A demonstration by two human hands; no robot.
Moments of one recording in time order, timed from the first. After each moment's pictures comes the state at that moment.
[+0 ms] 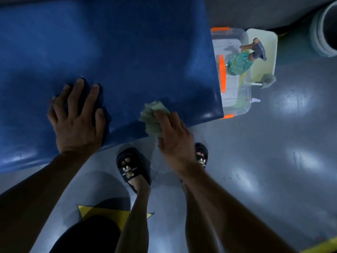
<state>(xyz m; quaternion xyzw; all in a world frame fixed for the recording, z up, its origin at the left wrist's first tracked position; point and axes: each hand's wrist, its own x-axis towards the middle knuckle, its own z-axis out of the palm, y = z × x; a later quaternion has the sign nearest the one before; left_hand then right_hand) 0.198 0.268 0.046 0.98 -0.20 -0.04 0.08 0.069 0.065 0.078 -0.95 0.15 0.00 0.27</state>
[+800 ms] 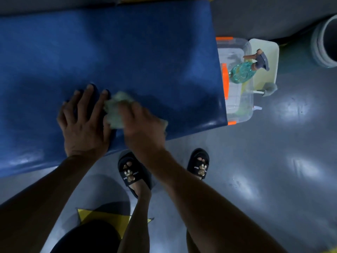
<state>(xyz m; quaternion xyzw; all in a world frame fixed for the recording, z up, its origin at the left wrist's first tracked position) 0.200 0.272 0.044 0.97 -0.22 -0.04 0.07 0.144 0.124 0.075 -0.97 0.09 -0.06 0.20</state>
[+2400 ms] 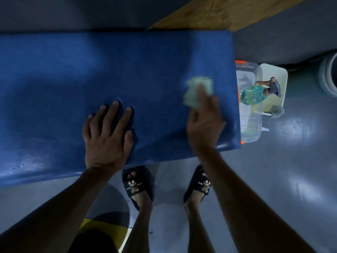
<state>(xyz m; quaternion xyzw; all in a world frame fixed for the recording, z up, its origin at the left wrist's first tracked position) 0.206 0.270 0.046 0.97 -0.22 -0.05 0.07 0.171 0.025 0.058 -0.94 0.28 -0.12 0.17</state>
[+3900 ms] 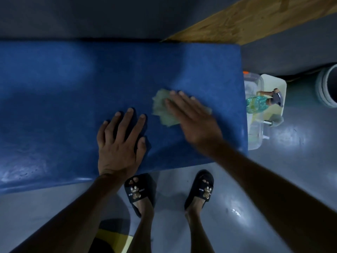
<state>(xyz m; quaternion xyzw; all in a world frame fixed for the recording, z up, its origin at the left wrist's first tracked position) 0.208 0.273 0.050 0.97 -0.23 -0.06 0.08 0.192 0.022 0.054 -0.99 -0.10 -0.03 0.09</state>
